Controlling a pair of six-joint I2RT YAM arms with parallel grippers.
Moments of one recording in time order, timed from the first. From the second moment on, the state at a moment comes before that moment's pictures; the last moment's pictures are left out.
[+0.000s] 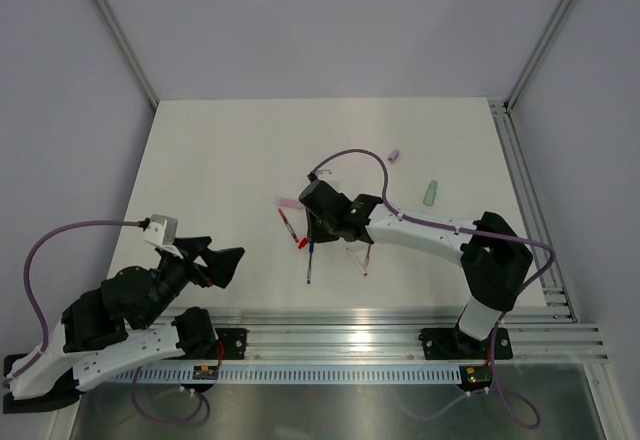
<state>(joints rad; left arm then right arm) -1.17 0.15 0.76 -0.82 -0.64 -0.51 0.99 1.69 1.22 -0.45 0.18 0.73</state>
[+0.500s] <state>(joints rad) -1.17 0.08 0.76 -0.81 -0.62 -0.49 1.01 1.92 1.42 -0.51 0.20 0.82</state>
